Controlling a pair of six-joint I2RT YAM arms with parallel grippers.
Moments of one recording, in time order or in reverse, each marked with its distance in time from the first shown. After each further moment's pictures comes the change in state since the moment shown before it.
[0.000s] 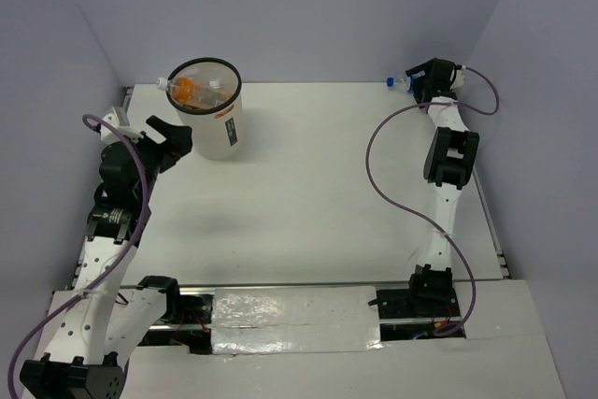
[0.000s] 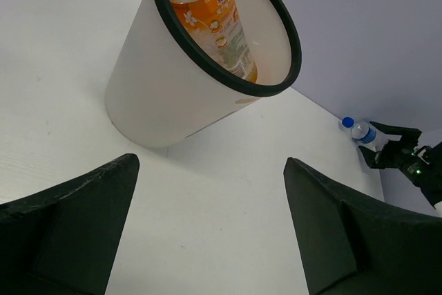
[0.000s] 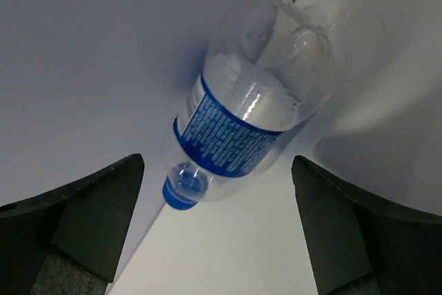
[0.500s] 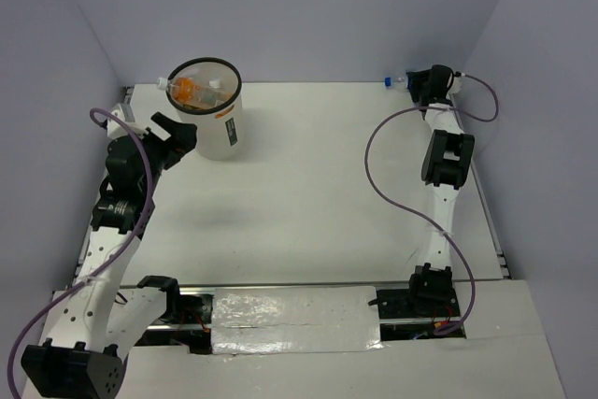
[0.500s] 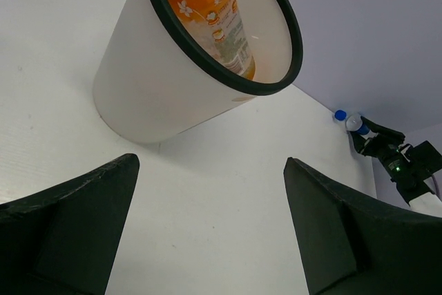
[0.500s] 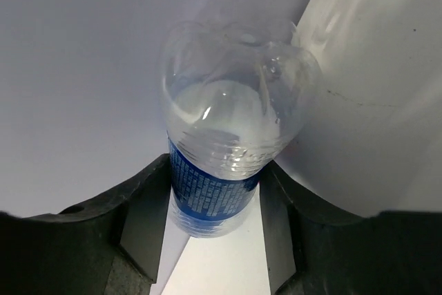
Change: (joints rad) left arm -0.002 0.061 -0.003 0.037 0.026 -0.041; right arm 0.000 0.116 0.049 0.173 -0.020 0.185
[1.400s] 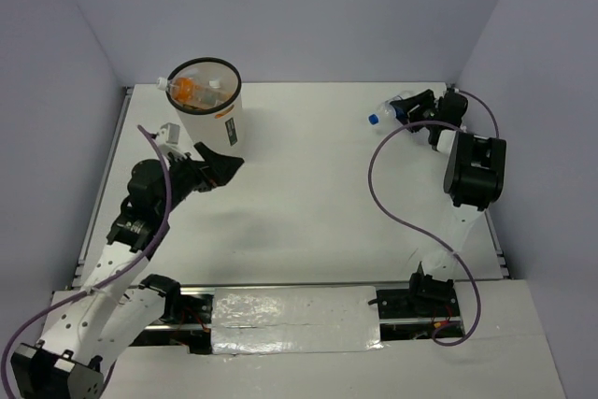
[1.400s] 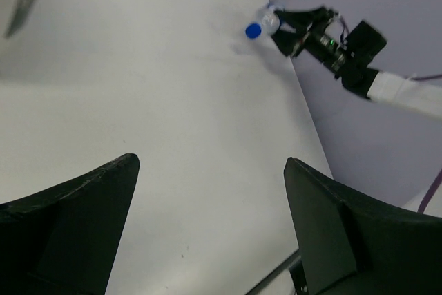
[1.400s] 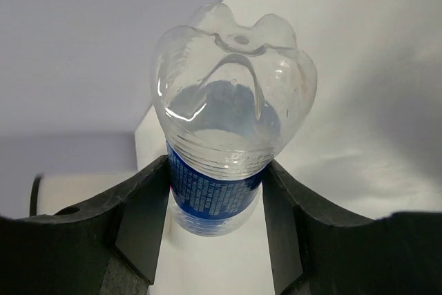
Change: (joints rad) left arm -0.174 -0.097 -0.195 0.161 0.330 -0.024; right arm -0.046 -0.612 -1.023 0.394 -0.515 -0.181
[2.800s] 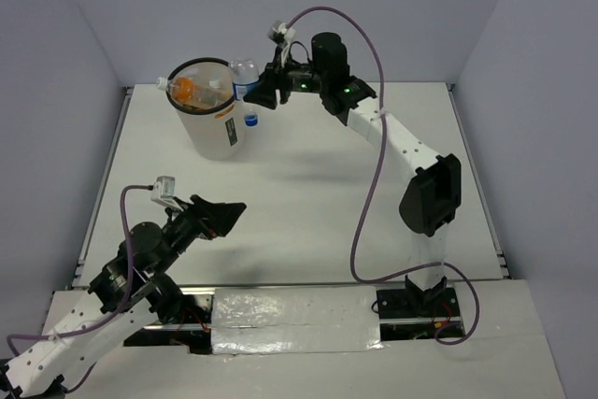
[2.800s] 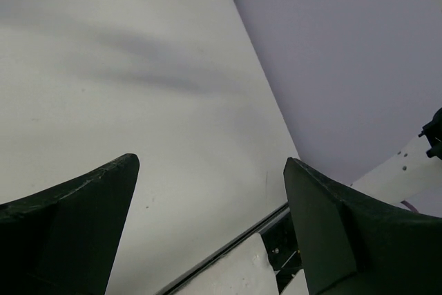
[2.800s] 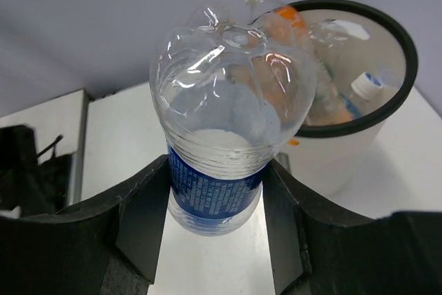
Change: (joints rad) left arm -0.506 -0.476 -0.231 -0.138 -0.411 -0.109; right arm 0.800 -0.262 0.554 -0.552 -0.230 -0.905
